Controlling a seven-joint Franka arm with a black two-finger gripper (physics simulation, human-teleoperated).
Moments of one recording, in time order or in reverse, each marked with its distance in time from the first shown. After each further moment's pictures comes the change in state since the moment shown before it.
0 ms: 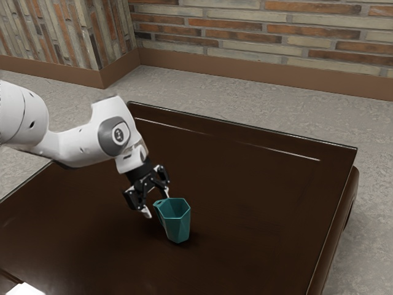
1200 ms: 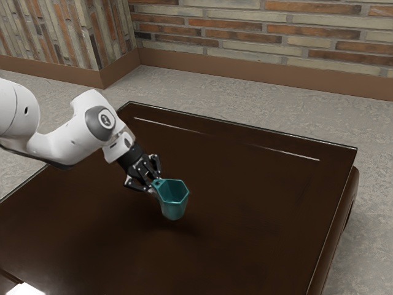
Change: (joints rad) arm 0.096 0.012 -0.001 0.050 -0.223 -0.011 0.222
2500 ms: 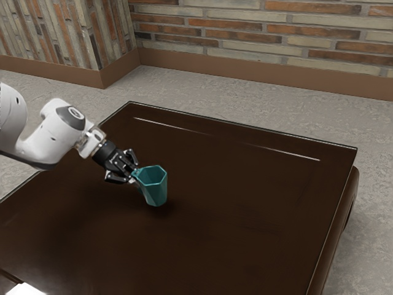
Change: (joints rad) arm 0.220 0.146 0.004 0.132 -0.191 -0.187 0.141
